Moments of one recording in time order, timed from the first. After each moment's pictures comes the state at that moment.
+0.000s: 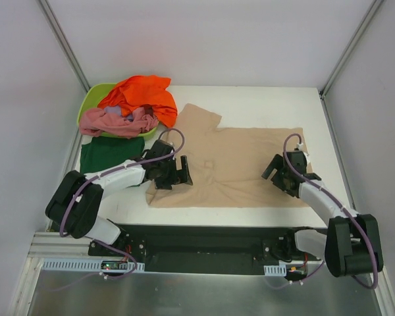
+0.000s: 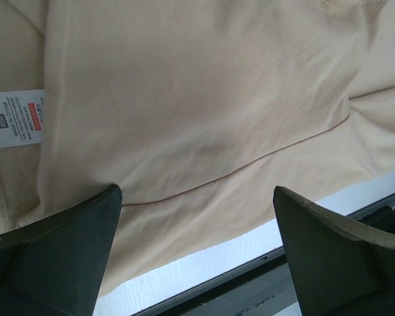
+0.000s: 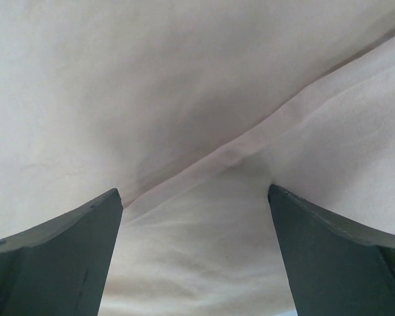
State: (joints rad) left arm -0.56 1.48 0.76 -0.35 0.22 -0.71; right arm 0.15 1.20 0.53 -0.32 0.12 0.65
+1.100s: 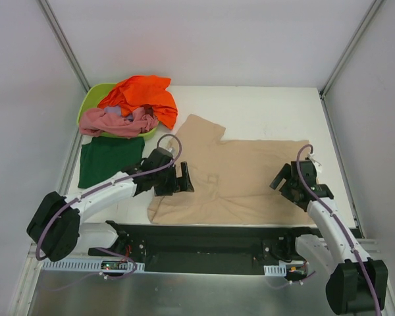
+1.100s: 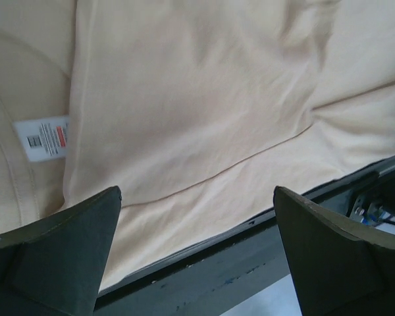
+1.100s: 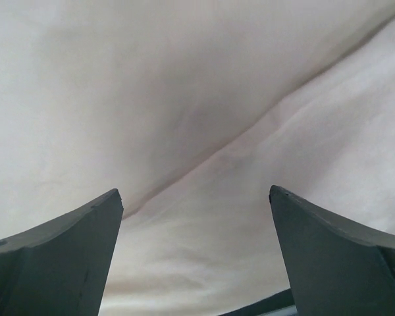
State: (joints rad) left arm -0.68 1.23 0.62 -0.37 0.20 -0.83; right arm 0.12 0.84 0.45 -0.65 0.19 0.67
